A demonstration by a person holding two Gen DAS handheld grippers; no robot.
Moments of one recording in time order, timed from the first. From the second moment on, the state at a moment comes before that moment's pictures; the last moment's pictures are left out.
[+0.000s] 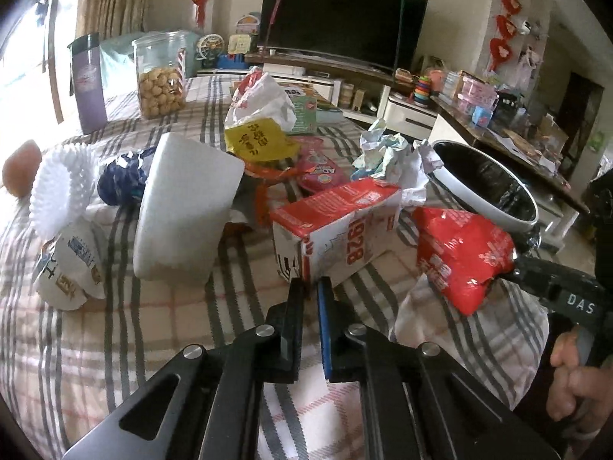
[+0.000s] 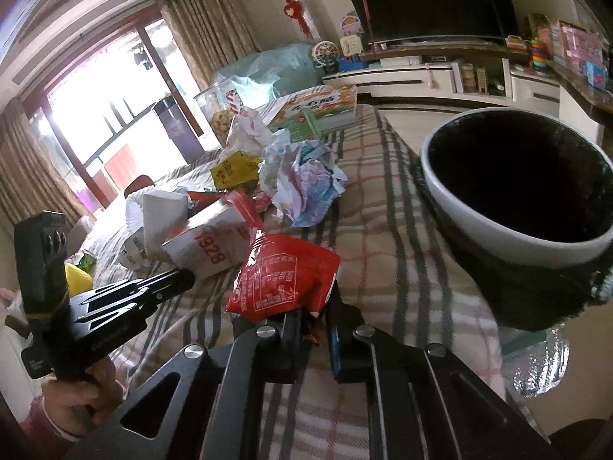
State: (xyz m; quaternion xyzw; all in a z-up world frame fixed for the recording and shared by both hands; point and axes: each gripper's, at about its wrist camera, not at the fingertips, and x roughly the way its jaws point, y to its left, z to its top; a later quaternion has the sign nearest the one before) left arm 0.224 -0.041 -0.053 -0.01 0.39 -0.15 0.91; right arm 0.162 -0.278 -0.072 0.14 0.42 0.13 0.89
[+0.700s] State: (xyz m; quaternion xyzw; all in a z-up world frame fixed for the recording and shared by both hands) left arm 0.255 -0.062 -0.053 0.03 0.41 -0.17 0.90; right arm 0.161 -0.294 -0.061 0.15 0.41 0.12 0.89
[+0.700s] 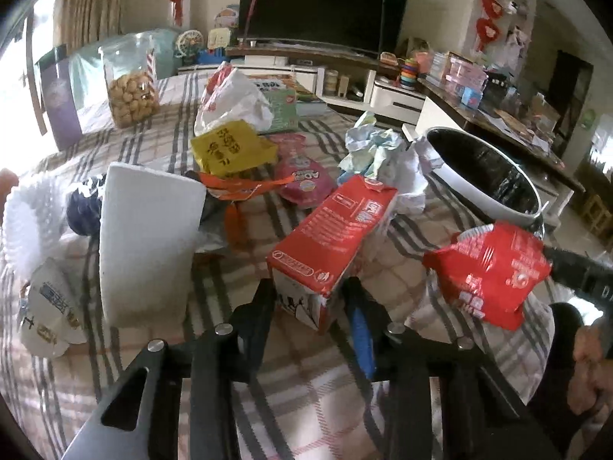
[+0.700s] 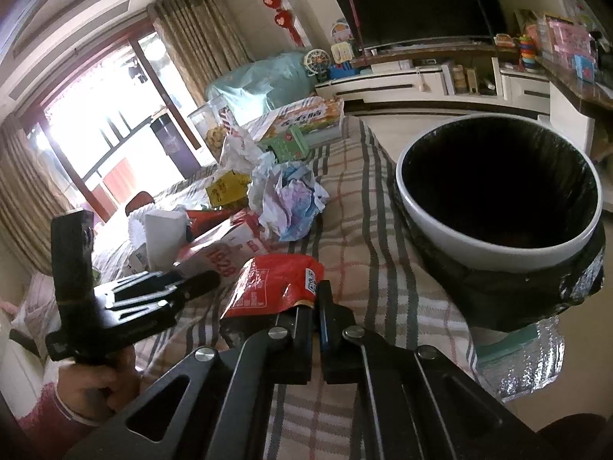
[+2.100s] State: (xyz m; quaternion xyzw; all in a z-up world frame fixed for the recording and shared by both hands) left arm 0.278 -0.203 -0.023 0.07 0.37 -0.25 0.89; right arm 0.168 -0.439 -0.027 0.18 0.36 -0.01 0.92
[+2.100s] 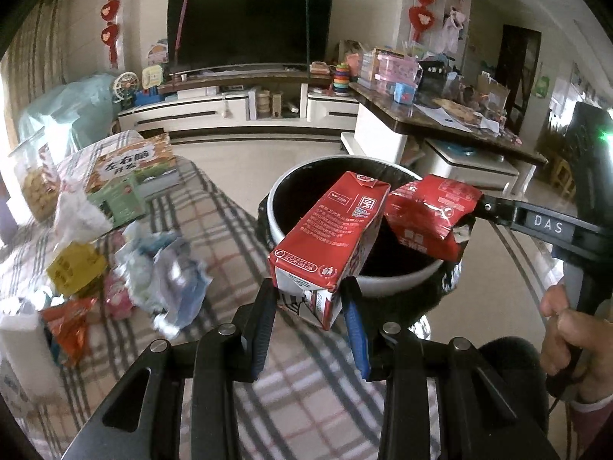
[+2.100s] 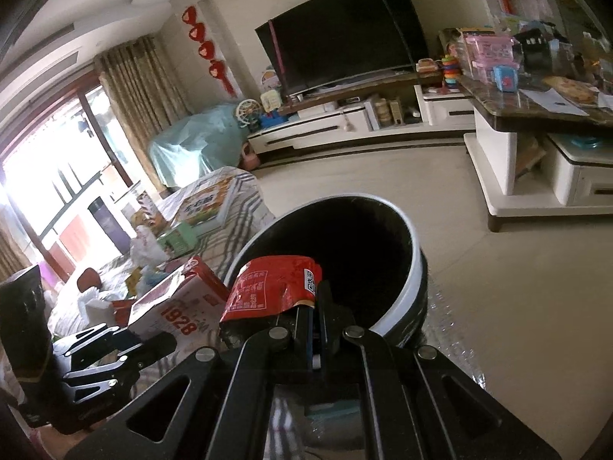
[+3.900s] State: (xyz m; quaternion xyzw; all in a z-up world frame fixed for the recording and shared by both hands) left arm 0.226 -0.115 -0.042 -0.04 0.39 -0.17 0.90; right arm 0.169 -0.371 -0.035 0.19 0.38 0.05 0.90
